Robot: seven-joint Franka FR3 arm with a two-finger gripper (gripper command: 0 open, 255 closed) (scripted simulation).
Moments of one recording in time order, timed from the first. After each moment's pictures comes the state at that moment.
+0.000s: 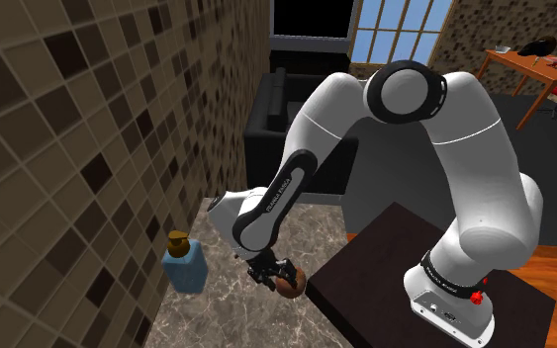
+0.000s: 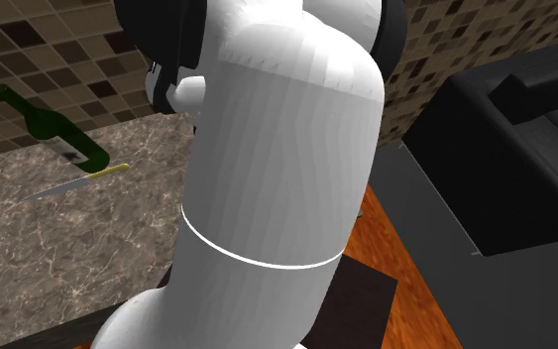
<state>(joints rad) 0.11 0.76 0.60 -2.03 -0.25 2.03 1.86</state>
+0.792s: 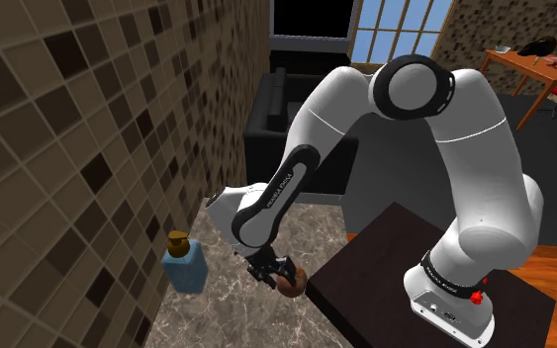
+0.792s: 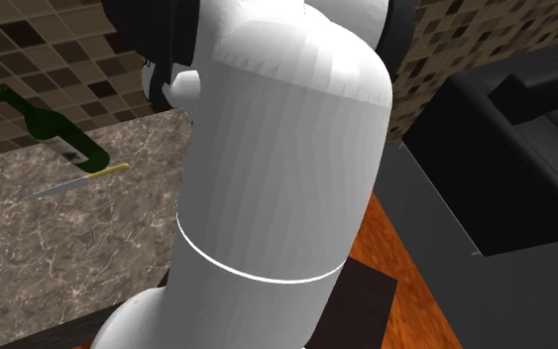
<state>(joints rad) 0.09 0.73 0.62 -2.04 -0.23 2.01 1.86</state>
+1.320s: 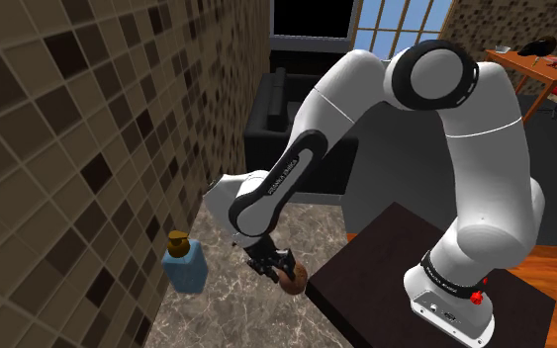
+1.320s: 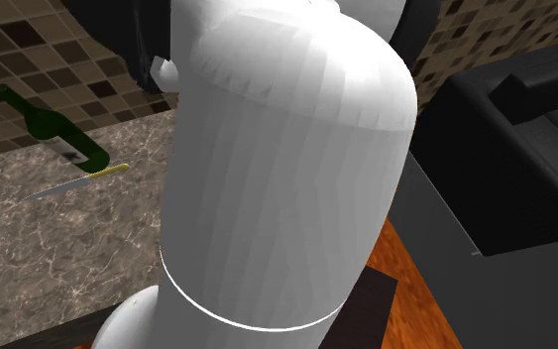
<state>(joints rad) 0.06 0.63 0.67 -2.06 -0.19 1.95 1.84</state>
